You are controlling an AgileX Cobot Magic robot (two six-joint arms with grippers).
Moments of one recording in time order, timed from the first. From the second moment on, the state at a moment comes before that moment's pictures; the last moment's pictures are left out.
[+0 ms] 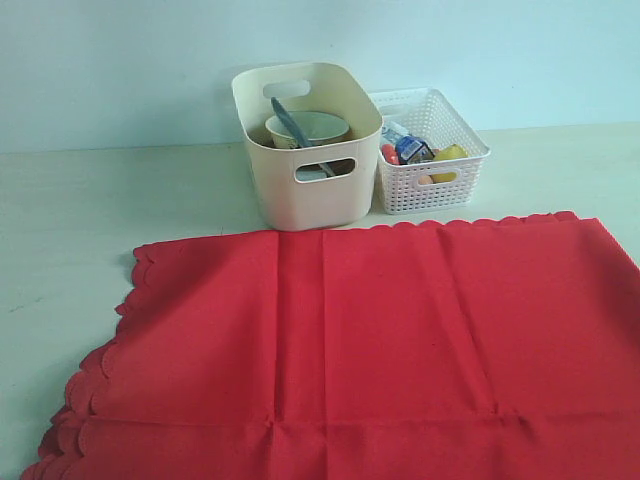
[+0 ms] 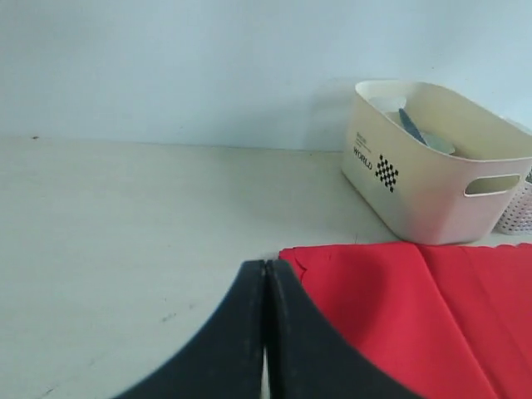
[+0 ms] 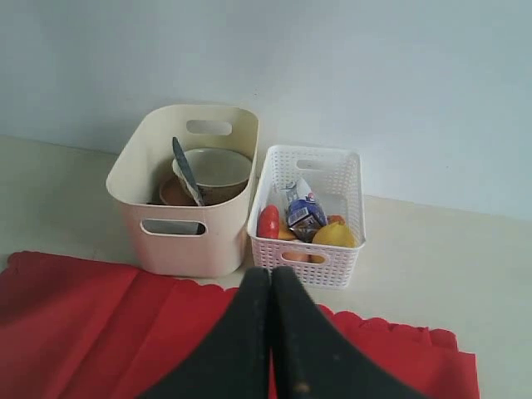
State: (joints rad) left arm -0.11 0.24 -0.29 0.02 0.38 -0.13; right arm 0.26 0.78 -0.80 0.16 0.45 -0.17
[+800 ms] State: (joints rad) left arm -0.11 0.46 -0.46 0.02 0.37 -0.13; right arm 0.26 0.78 -0.80 0.16 0.45 -0.17
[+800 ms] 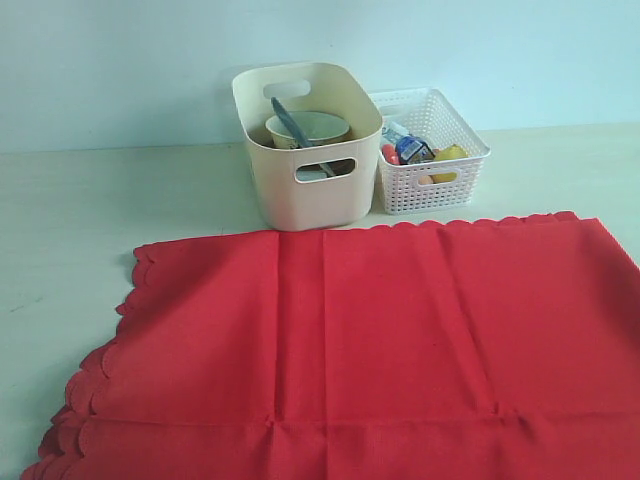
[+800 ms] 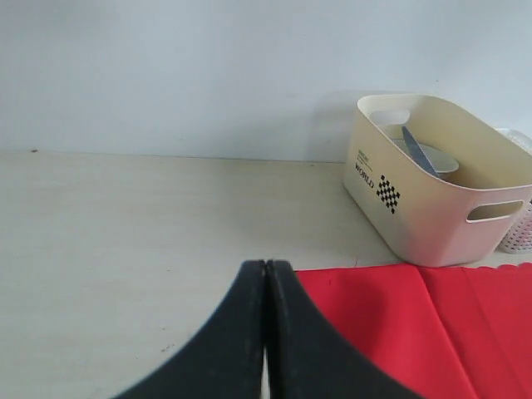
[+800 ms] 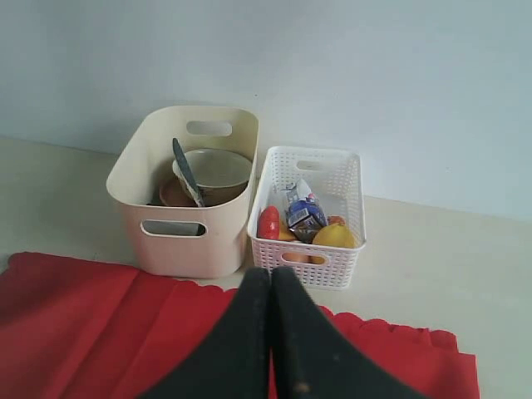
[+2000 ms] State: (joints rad) left arm -0.11 0.46 -0.46 0.02 0.24 -0.13; right arm 0.26 0.78 -0.80 0.18 0.45 -0.17
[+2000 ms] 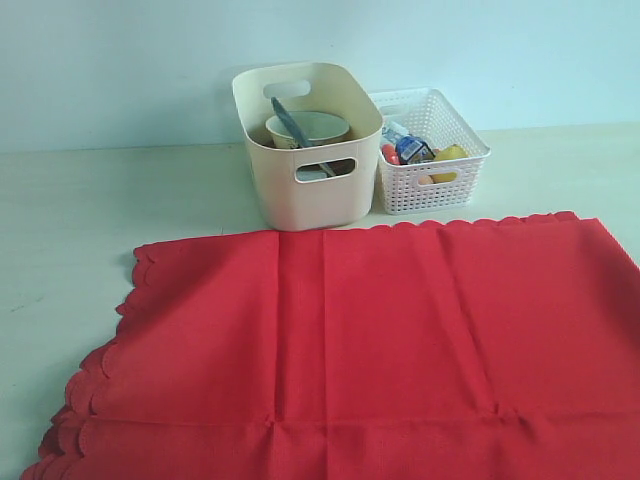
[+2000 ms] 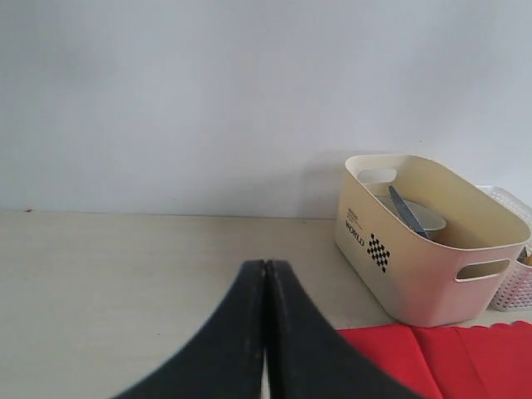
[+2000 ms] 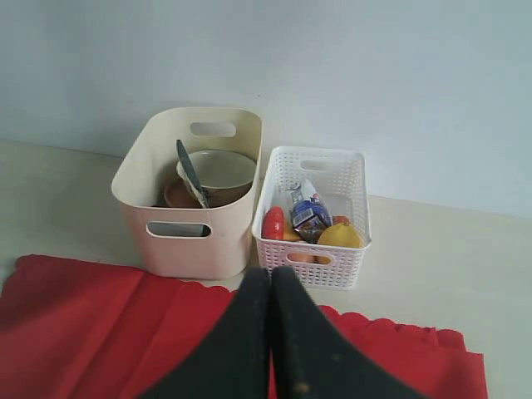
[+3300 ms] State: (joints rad) left arm -0.11 1.38 -0.74 -0.45 0.68 0.29; right arm 0.26 0.88 -0.80 0.18 0.50 -0.17
